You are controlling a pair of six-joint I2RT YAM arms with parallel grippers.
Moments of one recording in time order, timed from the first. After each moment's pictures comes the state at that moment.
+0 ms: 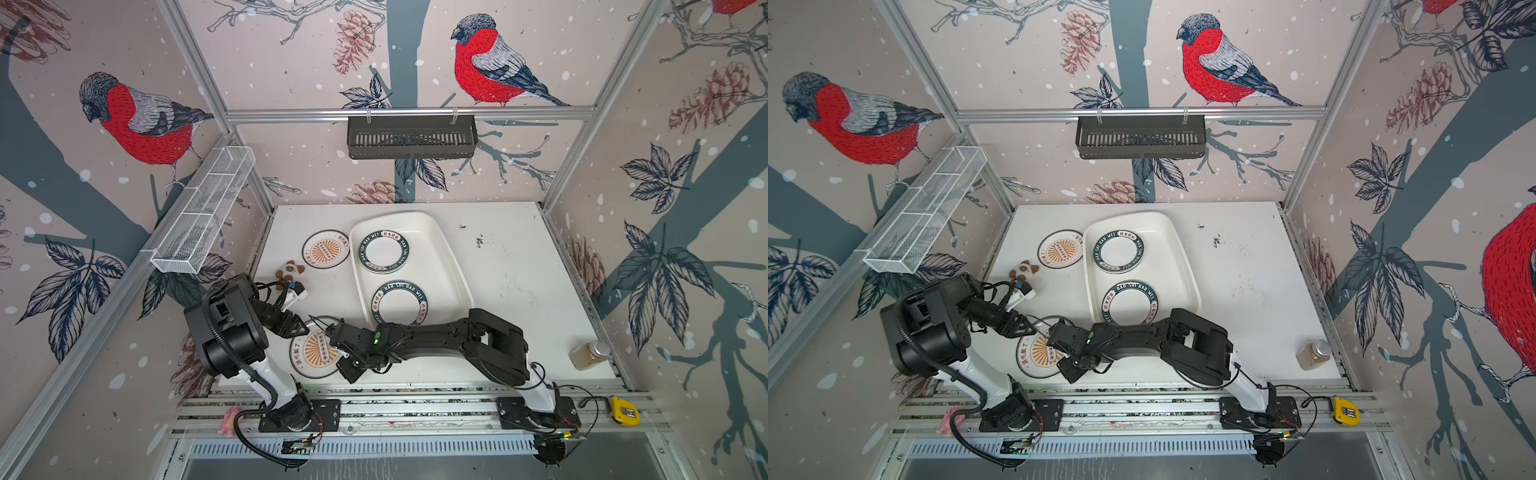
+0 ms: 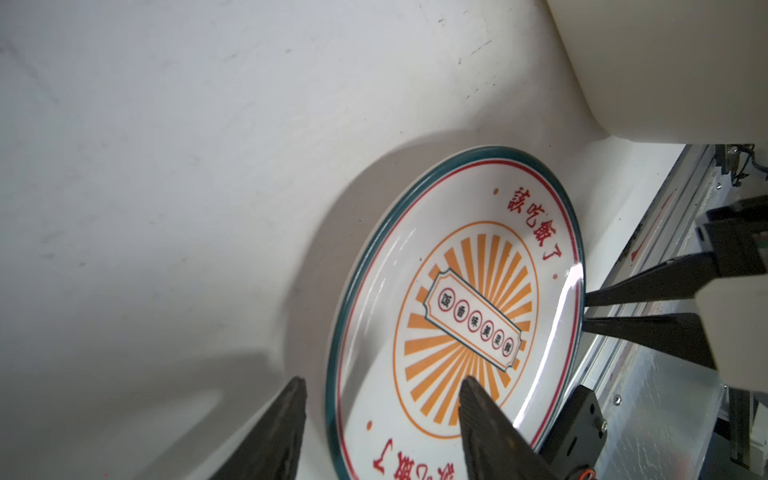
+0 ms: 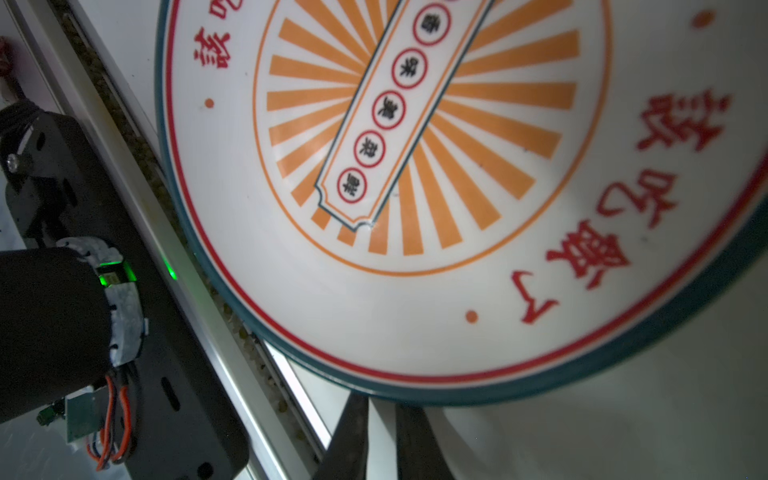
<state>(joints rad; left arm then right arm) 0.55 1.72 0.95 -1.14 0.54 1.16 1.34 2.17 1.53 -0.41 -0.16 0.50</state>
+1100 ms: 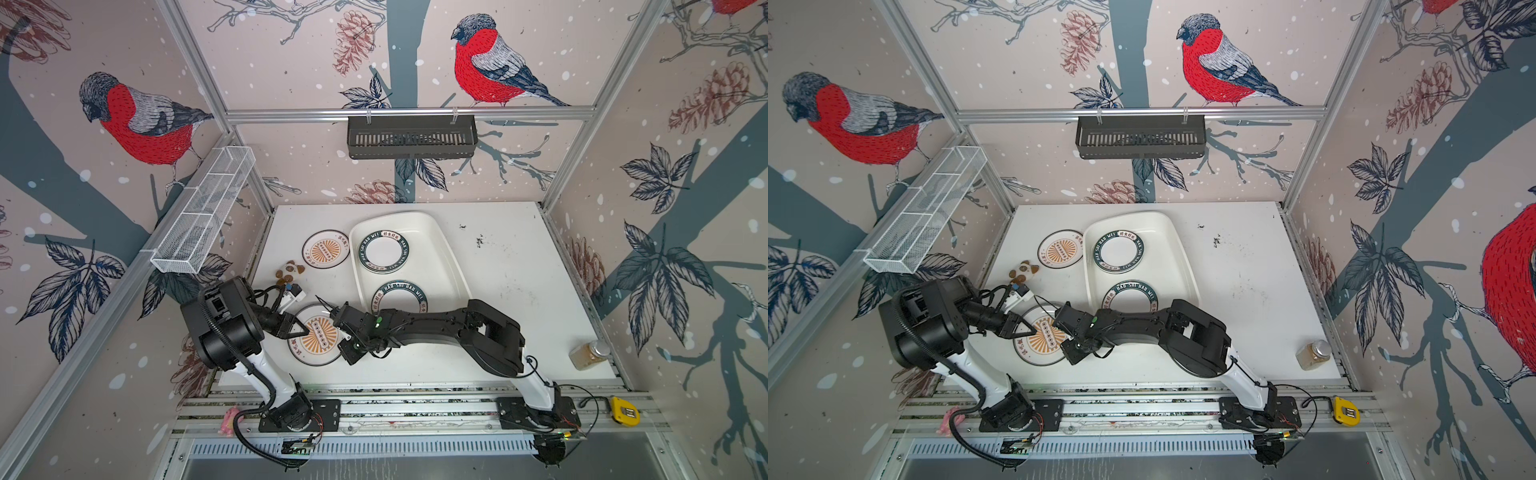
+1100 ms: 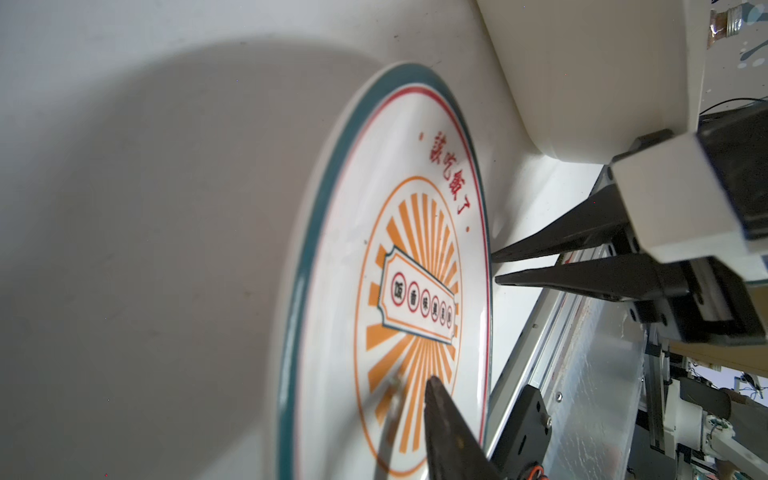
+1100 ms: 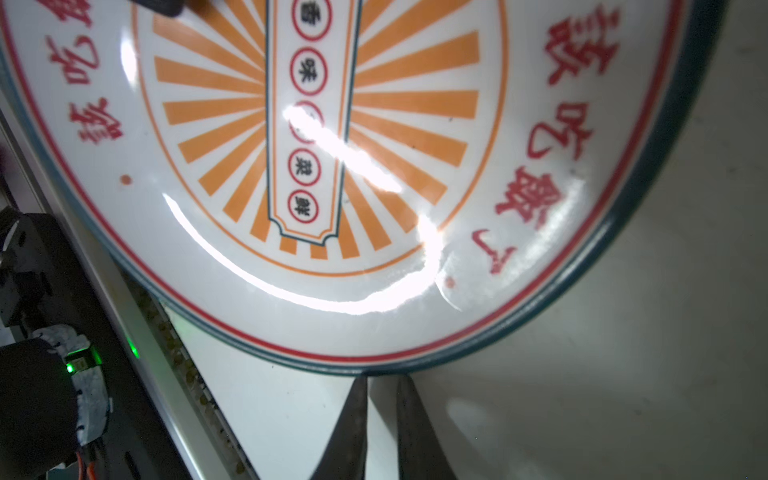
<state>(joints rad) 0.59 1.78 0.96 -1.24 0.64 1.22 1.27 2.21 1.58 -0.40 -0.15 0.49</state>
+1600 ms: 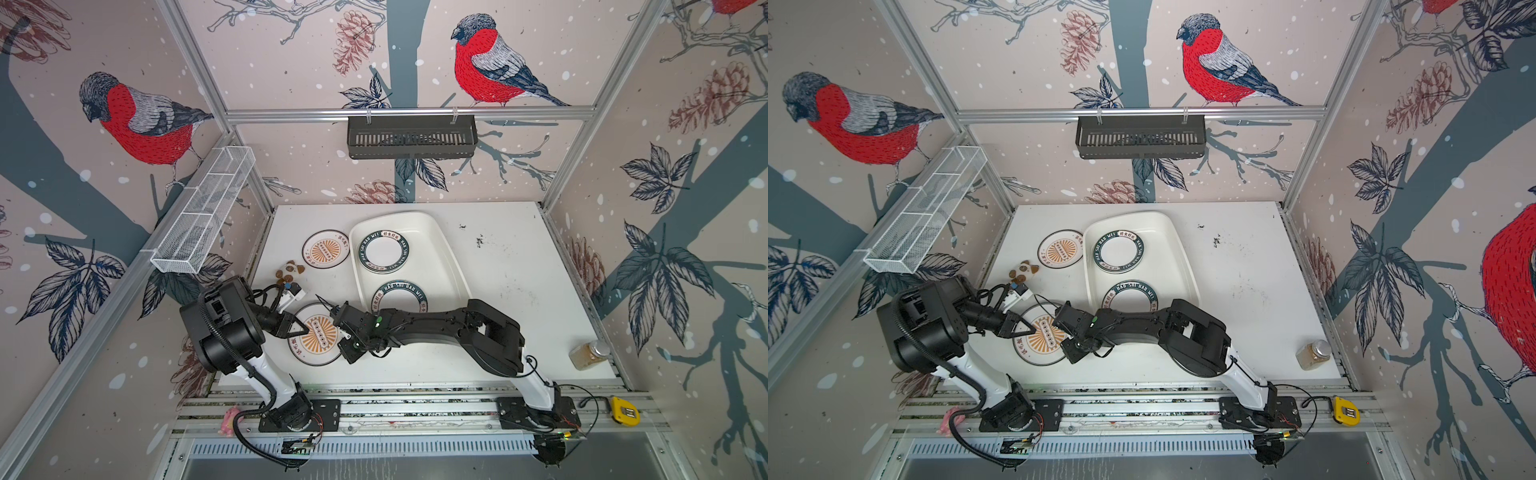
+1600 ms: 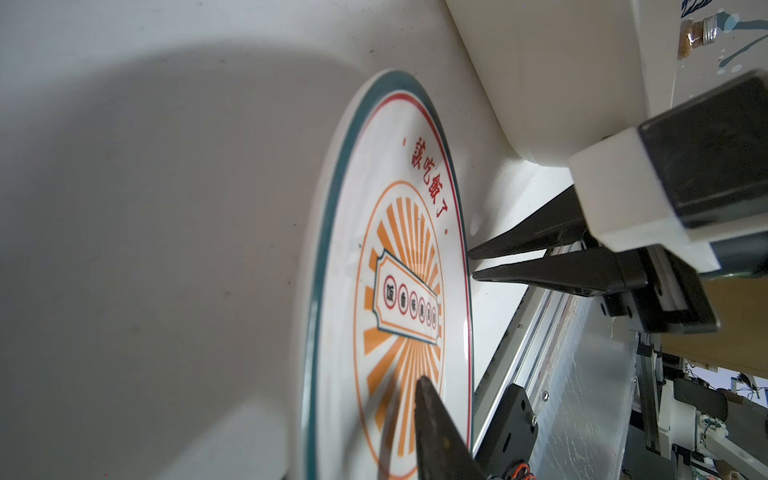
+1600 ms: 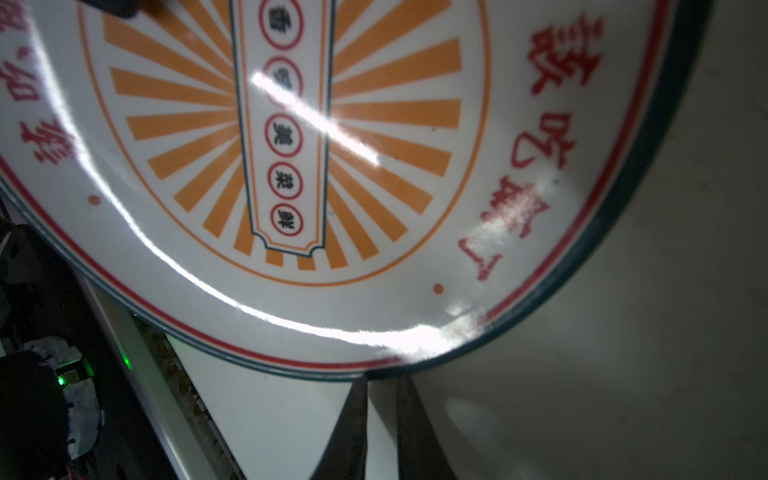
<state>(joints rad) 0.60 1.76 0.97 -1.27 0.65 1.23 1.26 2.21 1.58 -0.39 -0.13 0.49</state>
